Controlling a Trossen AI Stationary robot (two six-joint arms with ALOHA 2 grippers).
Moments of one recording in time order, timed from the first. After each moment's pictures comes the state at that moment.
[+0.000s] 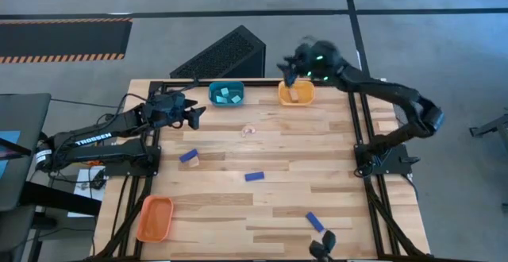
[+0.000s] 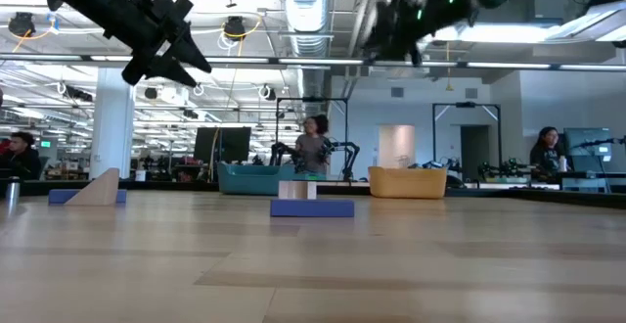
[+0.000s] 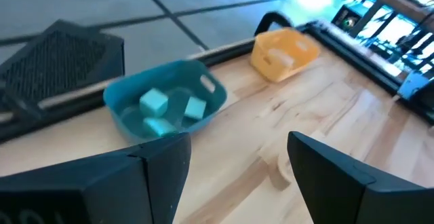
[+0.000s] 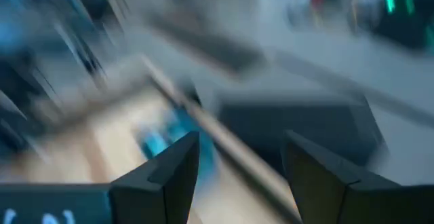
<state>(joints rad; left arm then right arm) 0.44 0.72 0.55 -0.27 -0.21 -0.44 -0.70 1.41 1.12 0.07 -0.11 0.16</state>
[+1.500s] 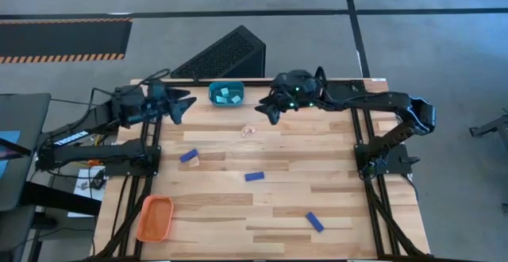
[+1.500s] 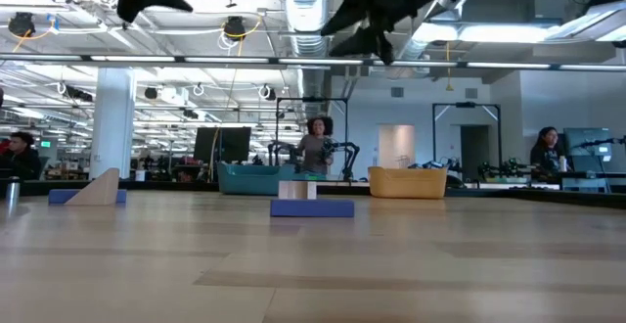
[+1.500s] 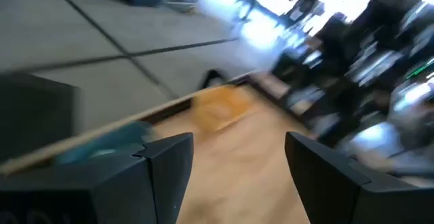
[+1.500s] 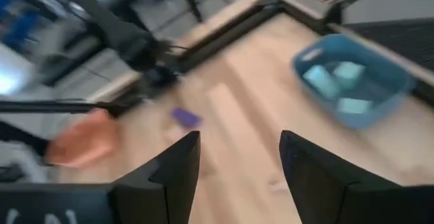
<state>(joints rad) 0.34 0.64 0.85 -0.48 -0.22 -0.46 -0.31 1.50 1.21 -0.17 -0.12 0.38</state>
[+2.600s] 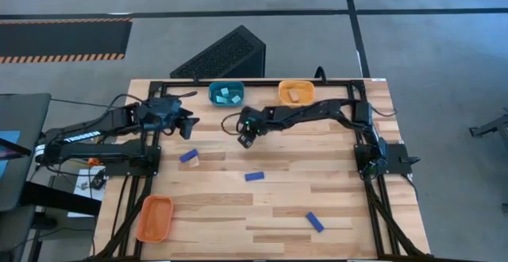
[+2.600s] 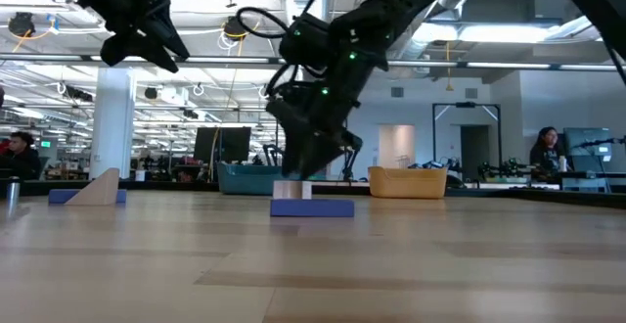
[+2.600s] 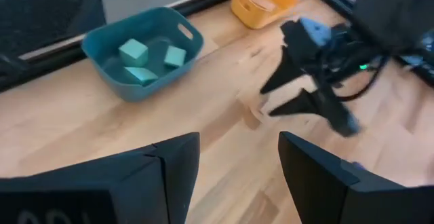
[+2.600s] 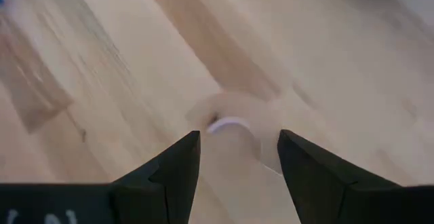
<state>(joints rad) 0.29 0.69 0.72 -0.66 -0.20 -0.53 -0.20 2.10 1.50 -0.37 0.14 0.44</state>
